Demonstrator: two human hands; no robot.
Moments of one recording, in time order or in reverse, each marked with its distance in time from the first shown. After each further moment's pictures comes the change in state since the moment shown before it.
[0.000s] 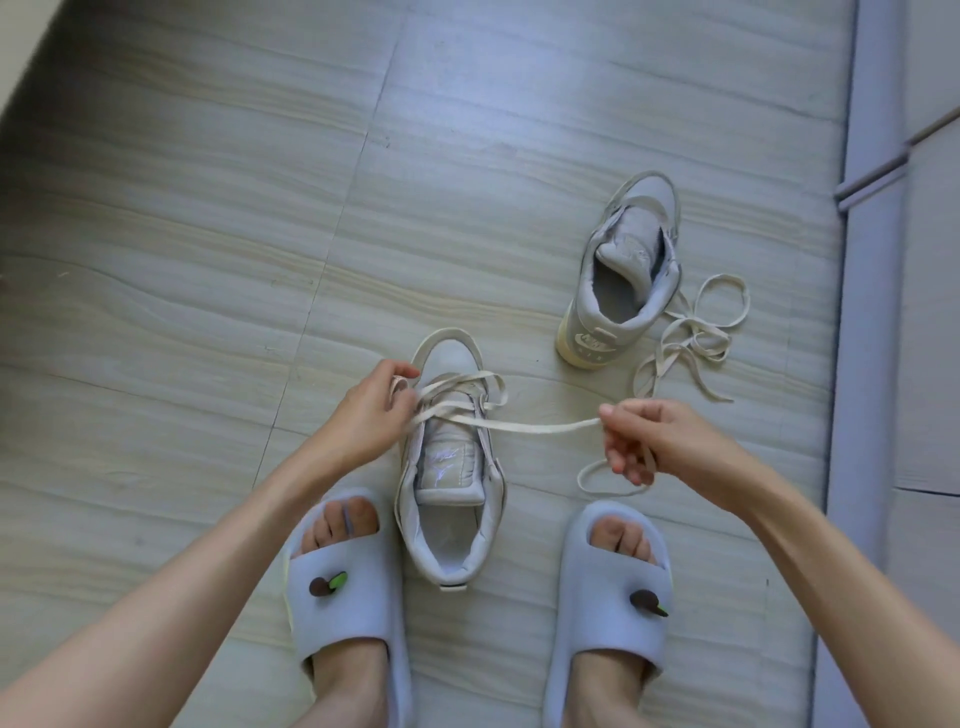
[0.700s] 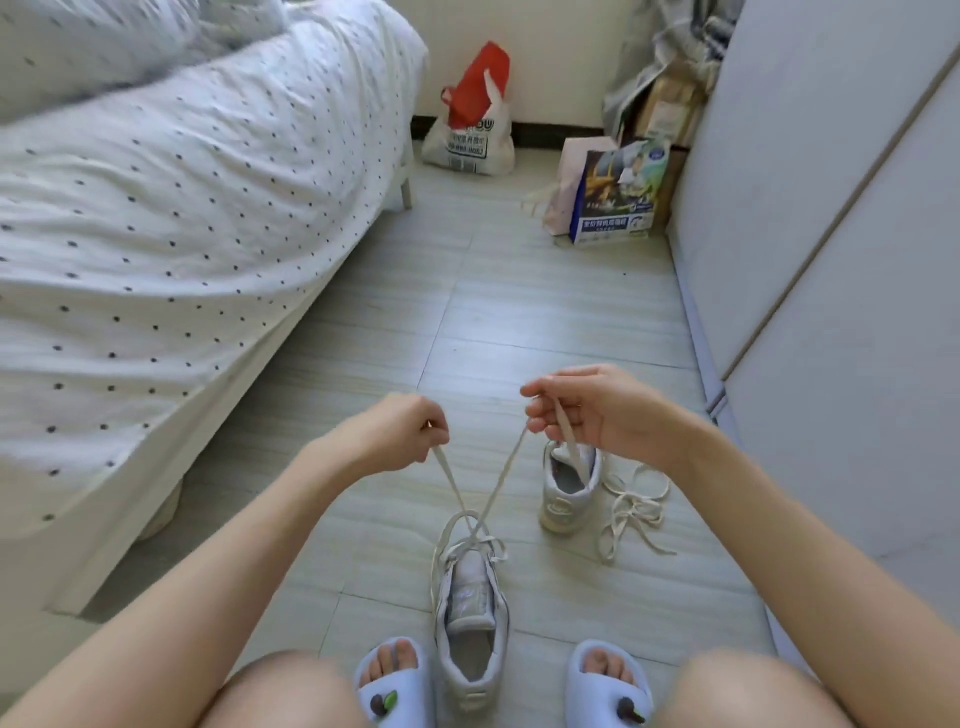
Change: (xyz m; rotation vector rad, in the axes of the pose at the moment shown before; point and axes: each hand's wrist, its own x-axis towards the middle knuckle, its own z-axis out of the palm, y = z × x) left_hand -0.125 0.219 -0.163 0.600 0.020 0.308; right_hand -0.175 -0.203 0.036 0.293 -0.122 -0.479
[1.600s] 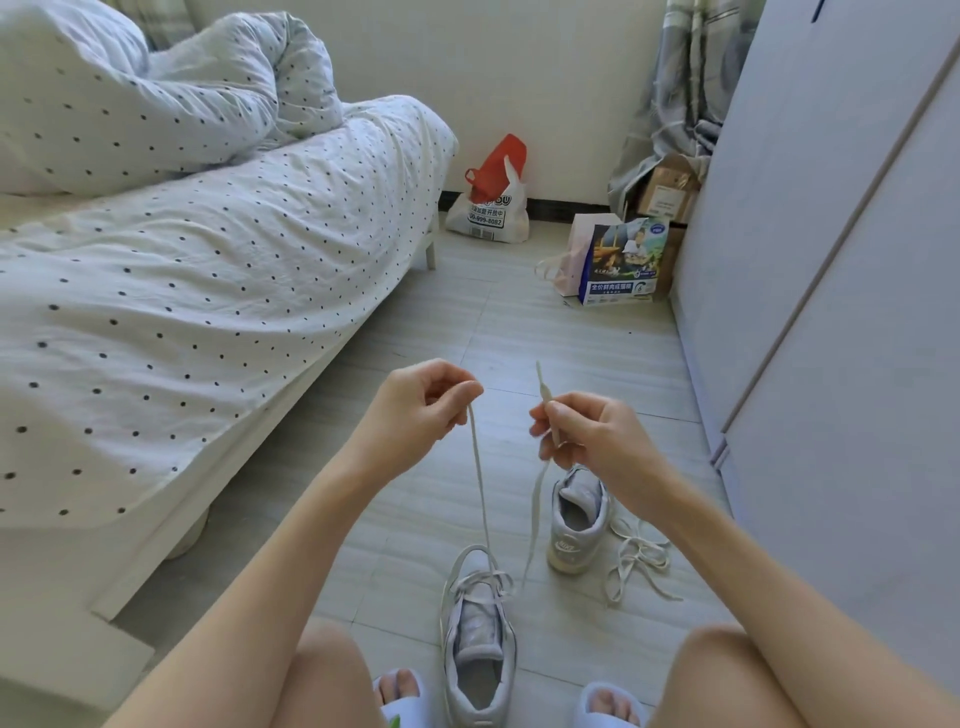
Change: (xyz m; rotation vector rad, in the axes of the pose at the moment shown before) left_hand -0.082 0.045 -0.035 -0.806 0.498 0.247; right_hand -0.049 0.006 0.049 -0.278 0.213 -0.393
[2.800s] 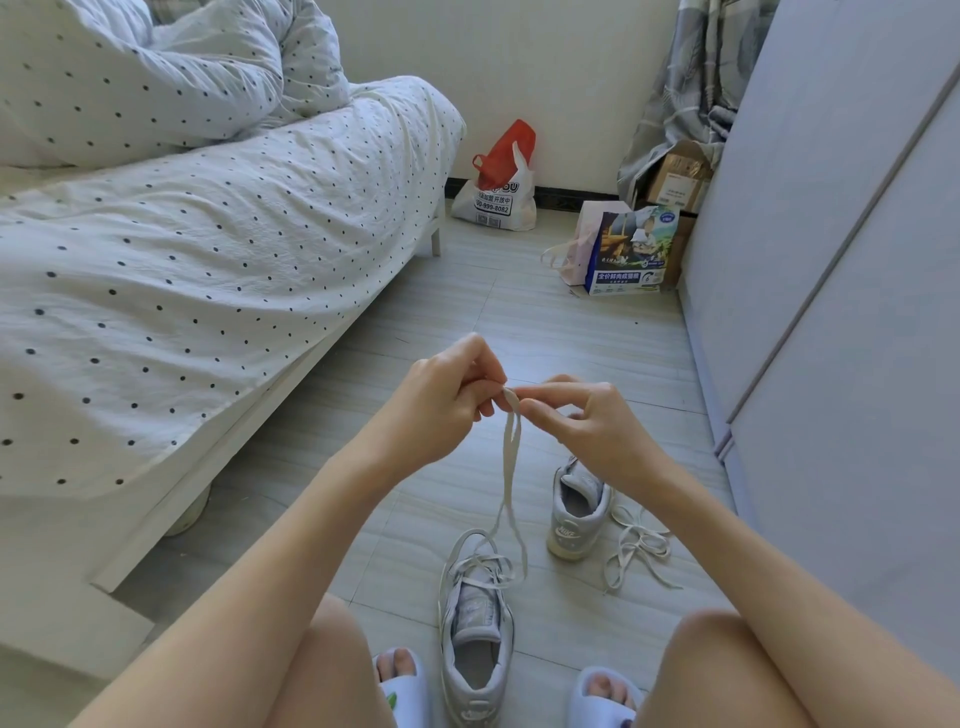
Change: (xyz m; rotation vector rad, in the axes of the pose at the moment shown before) left_hand -0.007 0.001 0.016 0.260 -0.074 0.150; right_hand -0.001 0.007 0.008 -0.385 -0.071 -0.252
